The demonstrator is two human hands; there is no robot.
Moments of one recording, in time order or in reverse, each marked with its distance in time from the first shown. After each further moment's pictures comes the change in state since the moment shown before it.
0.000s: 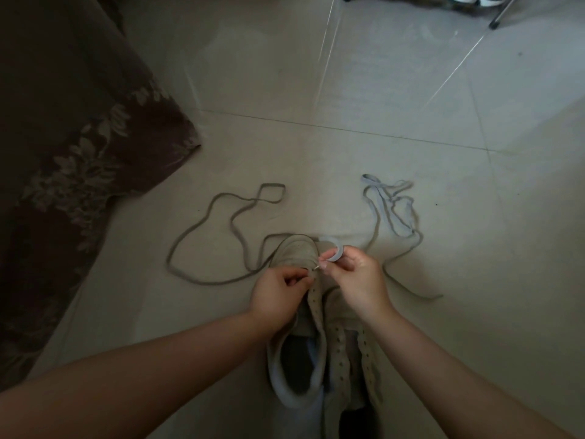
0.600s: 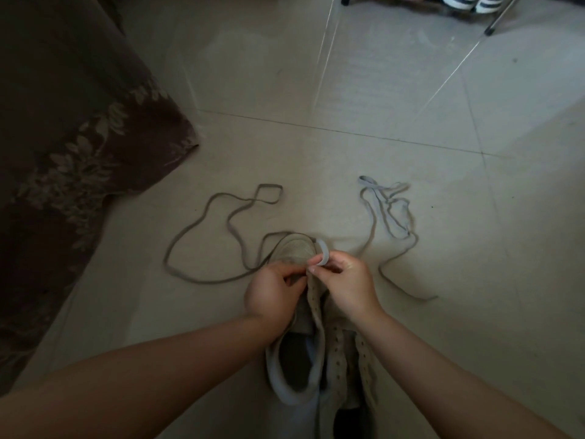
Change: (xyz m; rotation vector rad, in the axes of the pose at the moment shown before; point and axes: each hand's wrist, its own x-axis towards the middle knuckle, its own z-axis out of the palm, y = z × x) left_hand -0.001 -0.004 0.005 0.168 0.111 0.101; right_hand 0.001 0.008 0.009 -0.116 0.005 -0.026
